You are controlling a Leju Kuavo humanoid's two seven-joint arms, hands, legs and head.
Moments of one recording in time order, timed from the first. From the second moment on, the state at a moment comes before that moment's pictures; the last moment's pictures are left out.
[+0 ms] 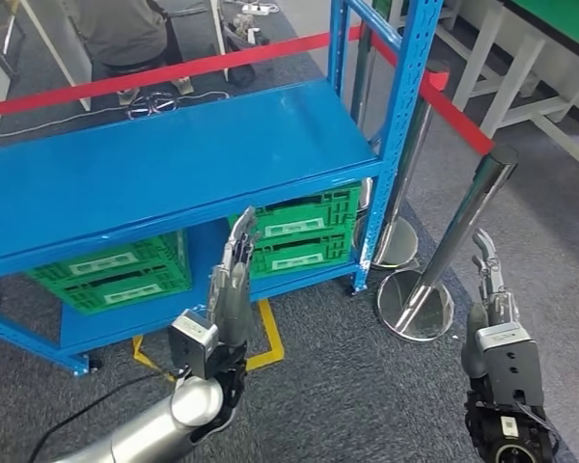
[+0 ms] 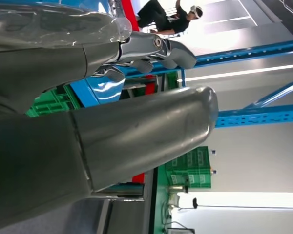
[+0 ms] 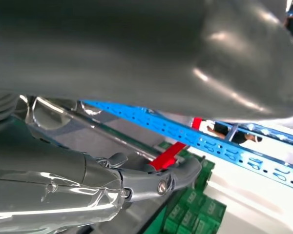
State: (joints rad) left arm -0.18 0.11 -0.67 -1.69 0.03 0.70 -0.45; right arm -0.18 -0.16 0.73 -1.74 0.04 -0.46 -0.18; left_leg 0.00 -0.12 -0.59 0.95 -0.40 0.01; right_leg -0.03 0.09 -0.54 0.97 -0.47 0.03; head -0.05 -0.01
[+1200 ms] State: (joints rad) left arm -0.18 0.12 -0.67 -1.69 0.01 0.70 -0.44; right arm -0.18 -0.16 0.73 -1.75 0.05 -0.45 -0.18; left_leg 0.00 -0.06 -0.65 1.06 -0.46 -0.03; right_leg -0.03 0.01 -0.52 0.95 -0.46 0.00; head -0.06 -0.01
